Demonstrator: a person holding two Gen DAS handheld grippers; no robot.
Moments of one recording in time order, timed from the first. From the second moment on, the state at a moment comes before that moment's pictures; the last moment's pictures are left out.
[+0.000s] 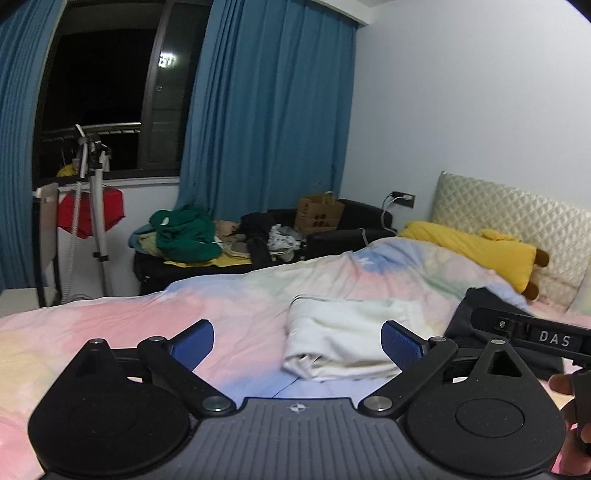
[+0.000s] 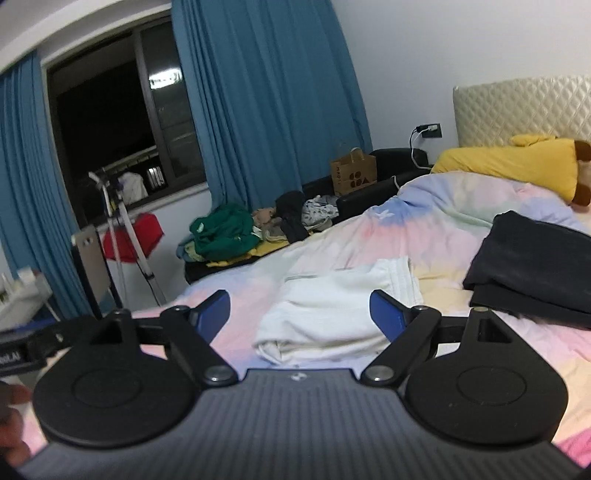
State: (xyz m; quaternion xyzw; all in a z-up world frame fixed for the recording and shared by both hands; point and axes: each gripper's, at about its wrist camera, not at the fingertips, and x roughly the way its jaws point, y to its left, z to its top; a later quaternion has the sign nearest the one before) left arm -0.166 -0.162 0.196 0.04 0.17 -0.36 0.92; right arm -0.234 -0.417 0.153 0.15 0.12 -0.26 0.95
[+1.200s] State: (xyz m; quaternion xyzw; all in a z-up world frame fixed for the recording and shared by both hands) left arm -0.162 -0.134 0.115 0.04 0.19 -0.31 0.93; right arm -0.215 -0.362 0.080 0.07 0.17 -0.30 0.94
